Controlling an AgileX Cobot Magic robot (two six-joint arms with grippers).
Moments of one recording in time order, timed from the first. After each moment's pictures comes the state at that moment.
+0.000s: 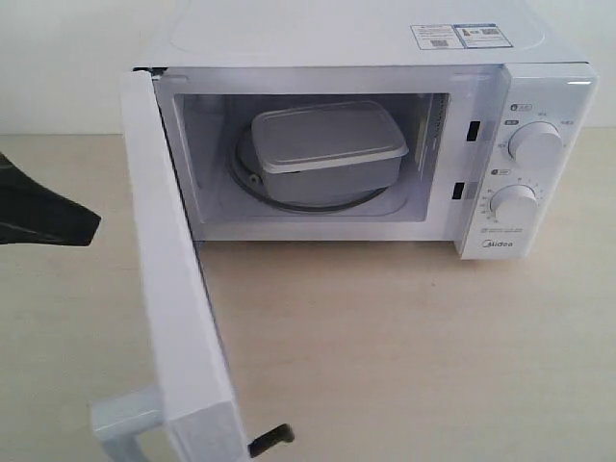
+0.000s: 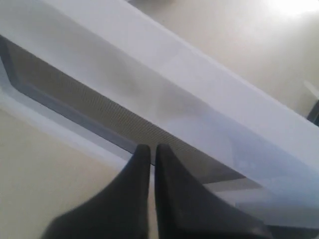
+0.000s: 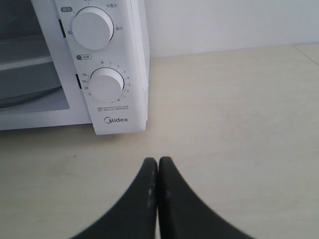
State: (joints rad) left arm -0.08 1.13 -0.85 -0.81 1.05 0.90; right arm 0.03 0.00 0.00 -0.08 0.33 0.17
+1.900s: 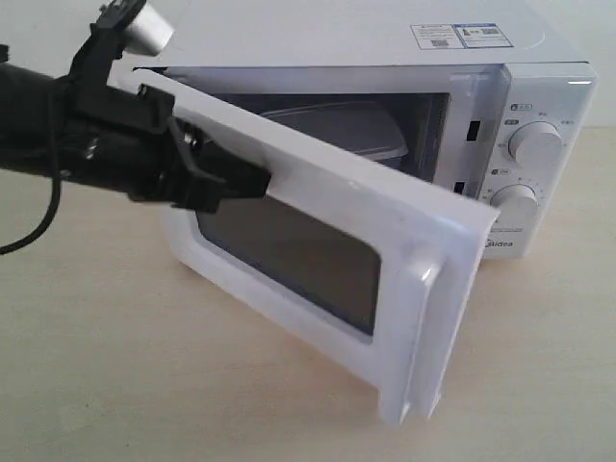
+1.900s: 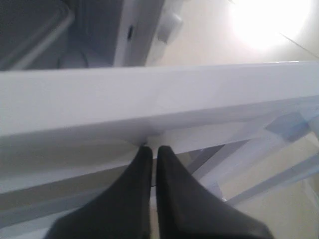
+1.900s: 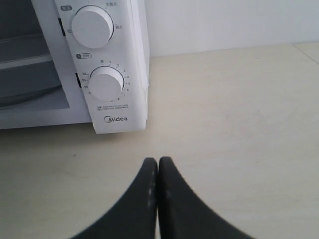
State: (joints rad) left arm -0.42 1.43 -0.92 -1.19 0.64 1.25; right arm 0.03 0.00 0.00 -0.08 0.33 0.17
